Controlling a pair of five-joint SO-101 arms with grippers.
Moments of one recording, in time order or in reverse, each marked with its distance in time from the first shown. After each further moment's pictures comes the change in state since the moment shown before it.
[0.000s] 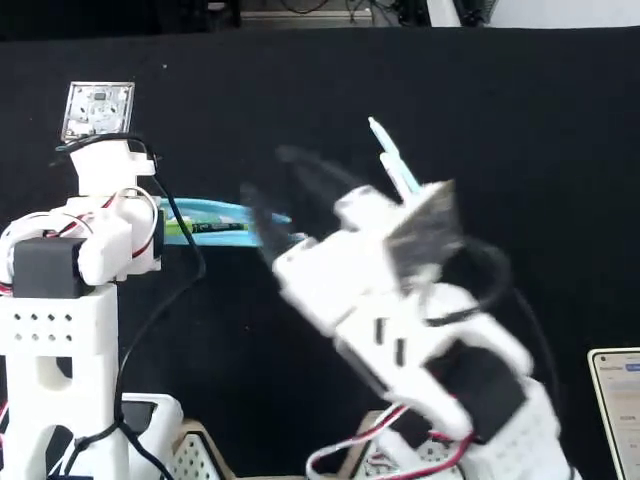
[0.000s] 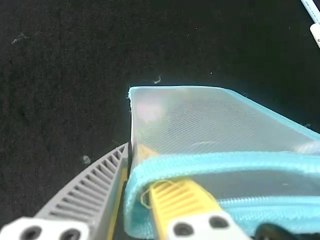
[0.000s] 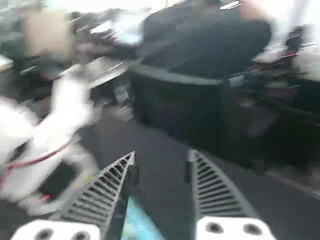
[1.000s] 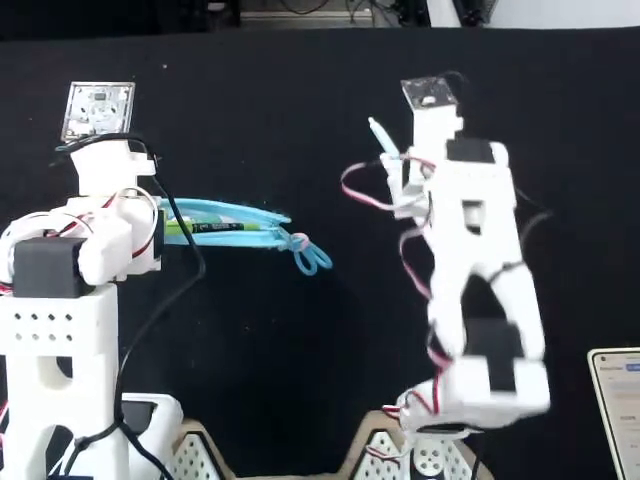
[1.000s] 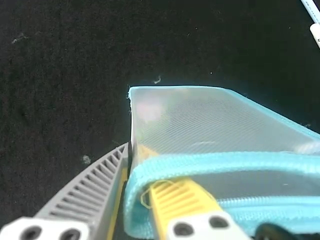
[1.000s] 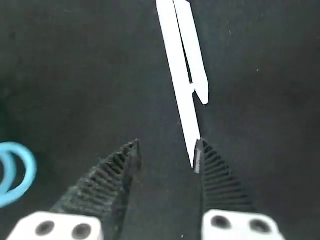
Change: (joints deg) left arm 0.0 0.0 0.0 0.0 0.0; right arm 40.3 66.0 -19.7 24.1 11.2
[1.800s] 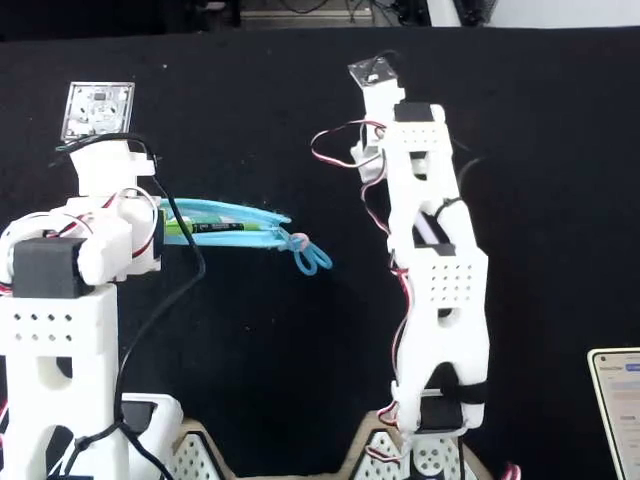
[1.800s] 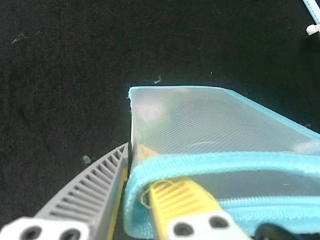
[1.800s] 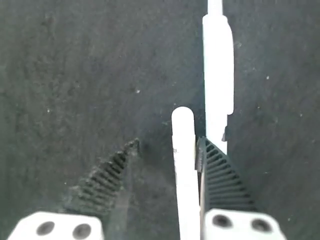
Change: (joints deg) left arm 0.0 0.0 0.0 0.0 0.0; right arm -5.4 47.4 -49.5 1.8 5.4
